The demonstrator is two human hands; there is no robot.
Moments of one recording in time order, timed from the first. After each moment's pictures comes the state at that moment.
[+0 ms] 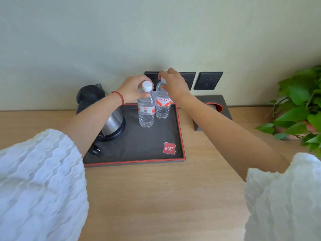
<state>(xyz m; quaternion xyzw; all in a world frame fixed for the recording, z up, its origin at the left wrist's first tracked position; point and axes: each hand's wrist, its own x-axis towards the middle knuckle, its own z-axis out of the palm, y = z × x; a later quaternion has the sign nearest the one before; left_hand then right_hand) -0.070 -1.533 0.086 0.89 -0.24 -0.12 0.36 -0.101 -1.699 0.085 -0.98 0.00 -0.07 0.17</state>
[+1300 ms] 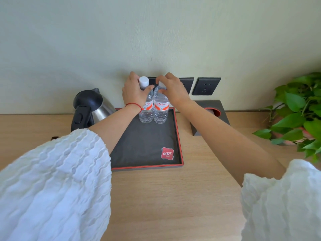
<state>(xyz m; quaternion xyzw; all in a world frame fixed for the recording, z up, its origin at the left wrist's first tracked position) -0.066 -1.571 0.060 0.91 -0.03 0.12 0.41 -0.094 -1.705 0.082 -0.98 -0.04 -0.07 0.20</state>
